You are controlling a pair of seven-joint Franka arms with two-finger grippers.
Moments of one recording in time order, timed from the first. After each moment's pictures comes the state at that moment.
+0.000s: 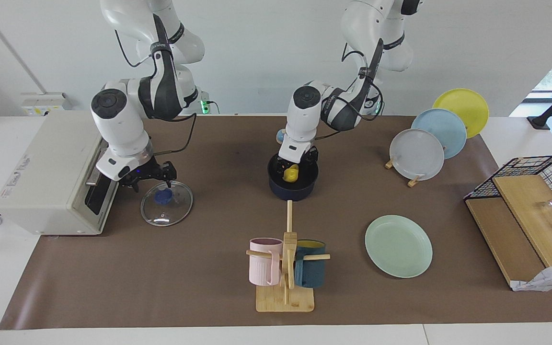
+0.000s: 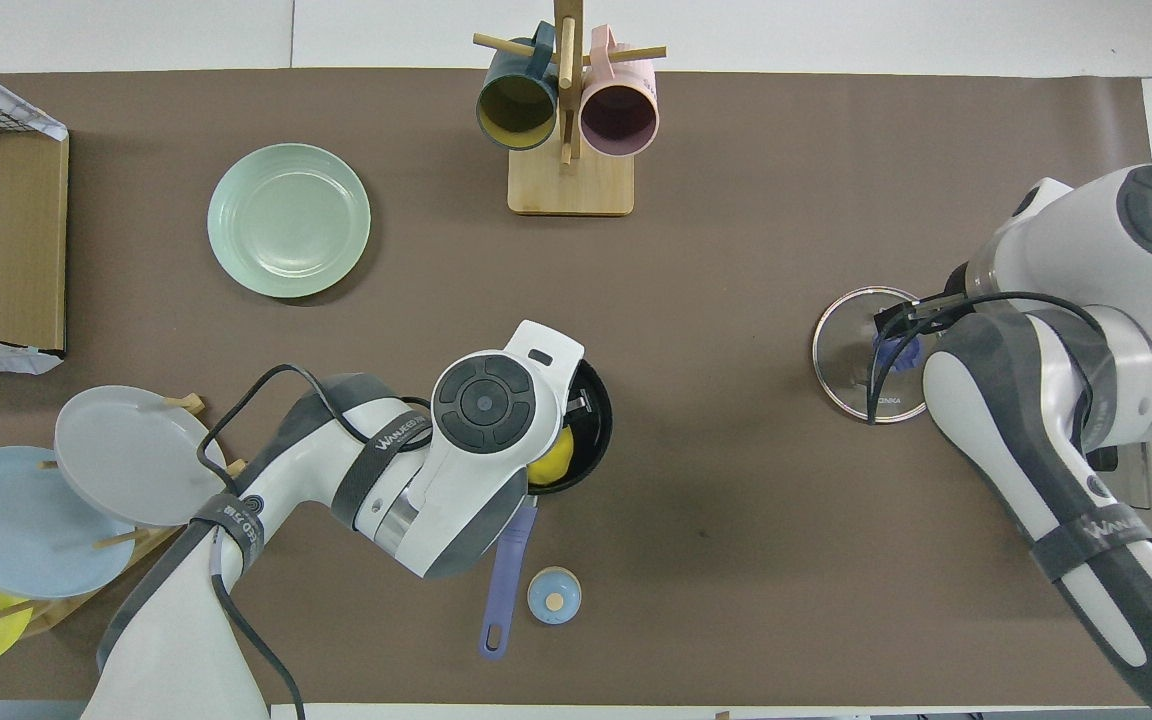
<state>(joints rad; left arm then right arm) -0.65 0.23 -0.10 -2.04 -0.03 2.27 -0.98 0.05 0.11 0.01 -1.87 -0.06 1.95 -0.09</state>
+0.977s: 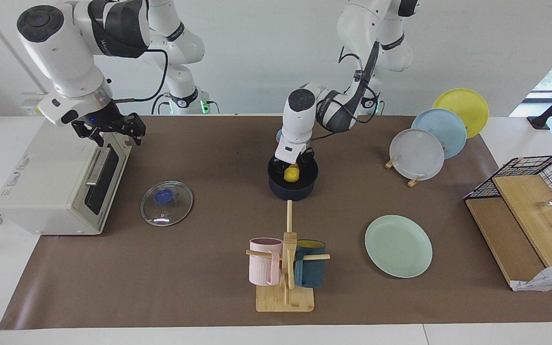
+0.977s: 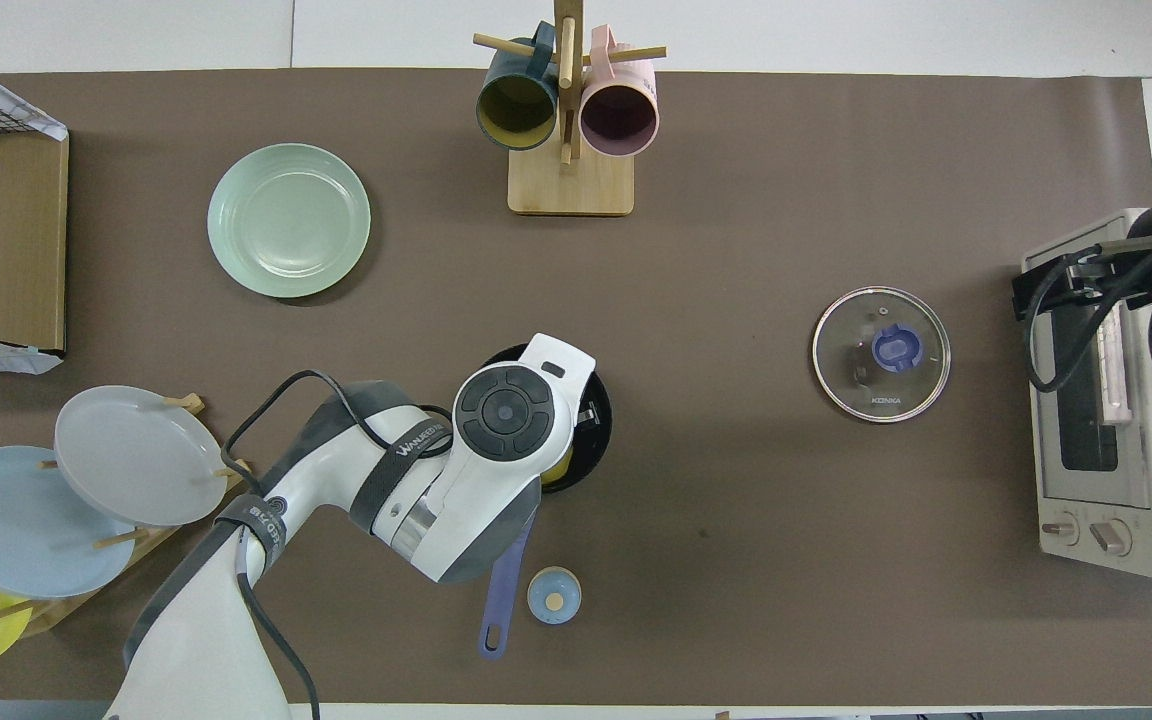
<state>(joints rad) -0.67 0.25 -0.09 -2.04 -0.03 2.27 -0.98 0.03 0.00 -0.05 -1.69 -0.06 1.58 -0.06</state>
